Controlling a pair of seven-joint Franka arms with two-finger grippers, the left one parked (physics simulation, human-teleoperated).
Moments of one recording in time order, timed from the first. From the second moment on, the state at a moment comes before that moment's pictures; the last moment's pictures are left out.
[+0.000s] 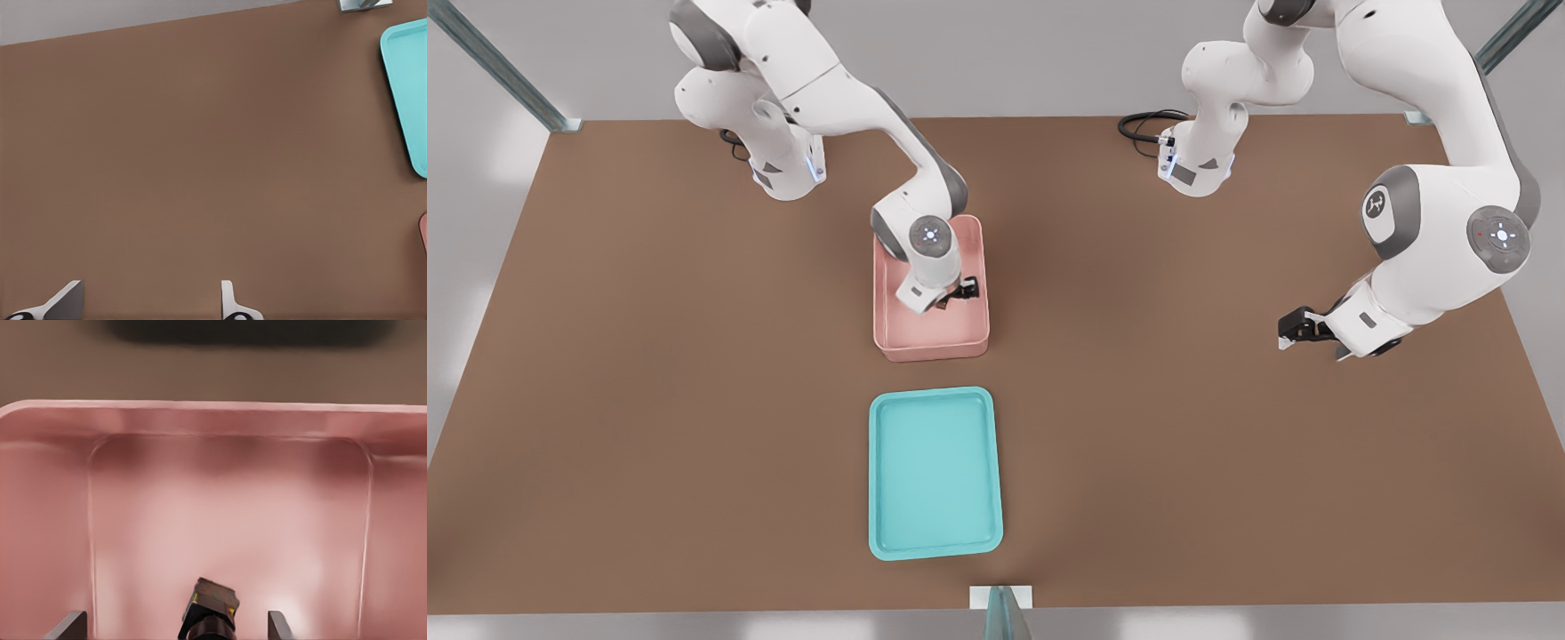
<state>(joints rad) 0.86 0.39 -0.07 -2.05 0.12 2.35 0.63</state>
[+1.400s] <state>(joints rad) 0.86 0.34 -0.04 -2.28 0.13 2.66 0.74</state>
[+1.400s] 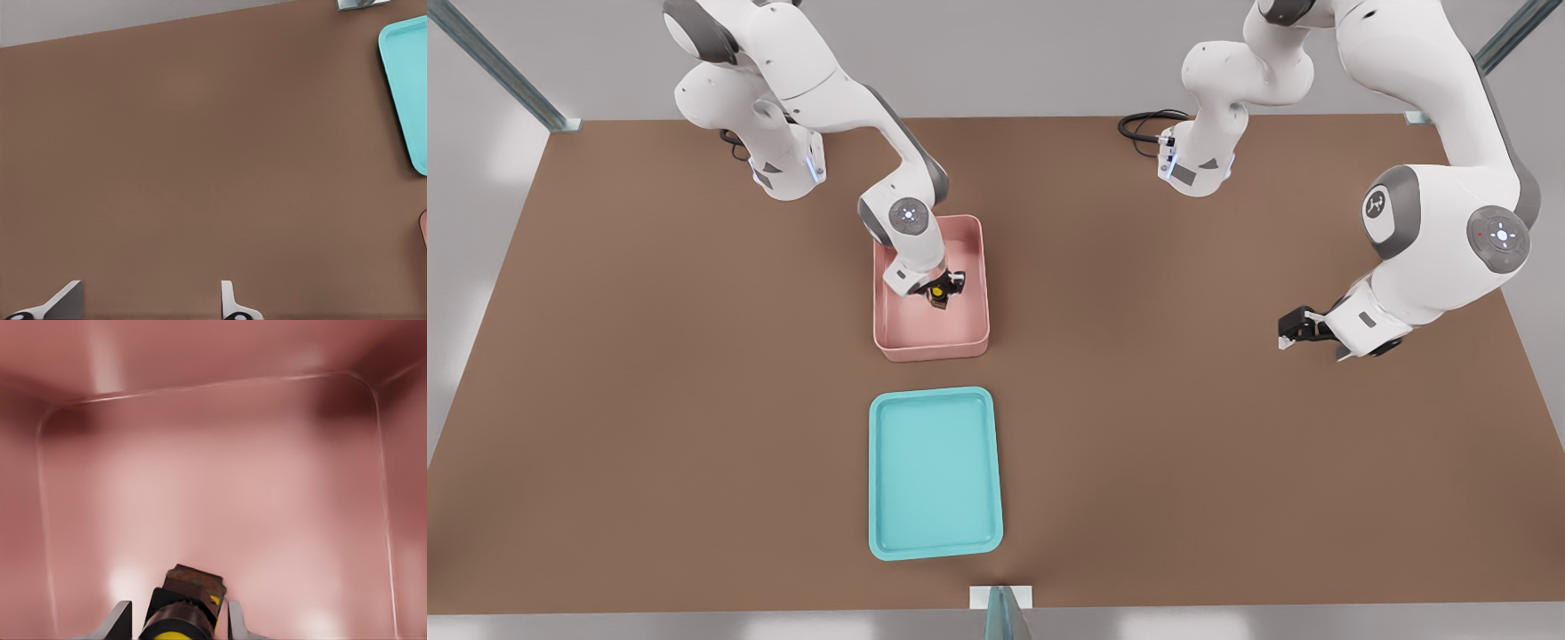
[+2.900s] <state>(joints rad) 0.52 1.04 -0.06 -0.87 0.14 2.01 0.46</state>
